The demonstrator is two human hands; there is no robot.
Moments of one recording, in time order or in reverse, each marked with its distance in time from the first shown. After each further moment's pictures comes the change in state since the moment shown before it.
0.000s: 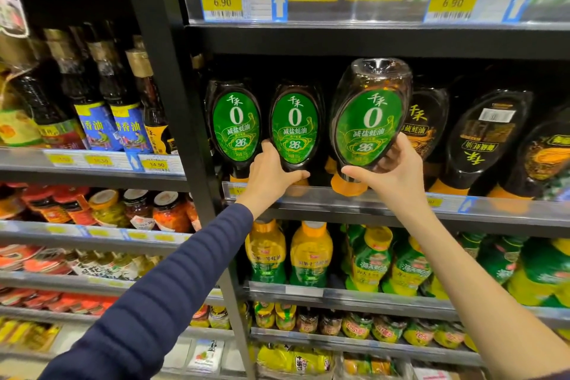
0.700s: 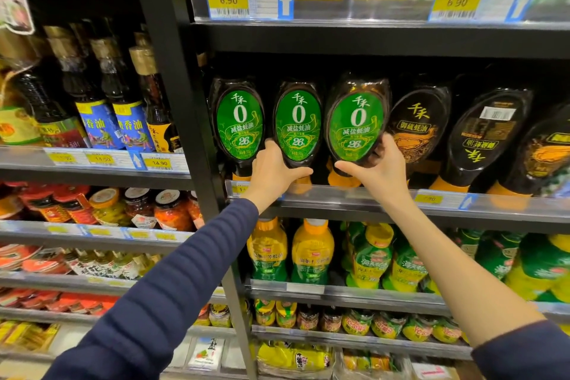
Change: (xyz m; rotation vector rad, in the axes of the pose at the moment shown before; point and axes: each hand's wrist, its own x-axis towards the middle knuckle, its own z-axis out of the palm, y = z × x) left_hand 0.002 0.001 -0.004 -0.050 -0.023 -0.015; right_hand 0.014 0.019 0.019 -0.153 0.030 0.083
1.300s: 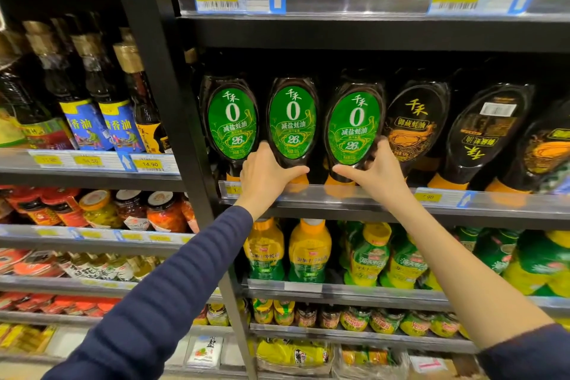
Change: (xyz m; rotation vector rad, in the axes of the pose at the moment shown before) left_hand 0.004 -0.017 0.013 0.083 0.094 -0.028; right_hand 0.008 0.013 -0.001 -0.127 -0.133 0.120
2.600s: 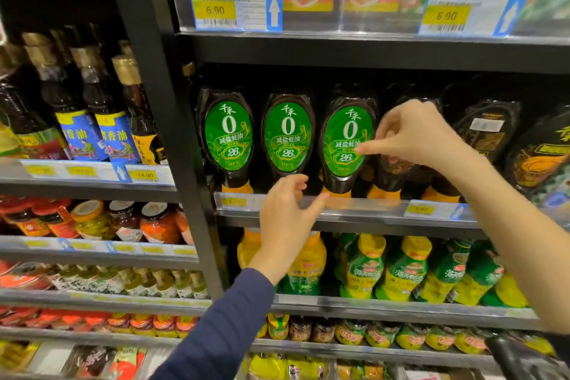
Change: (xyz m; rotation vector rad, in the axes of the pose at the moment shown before) left_hand -0.069 0.036 0.007 -0.280 0.096 0.140; right_hand 0.013 -0.087 -0.082 -0.539 -0.133 -0.146
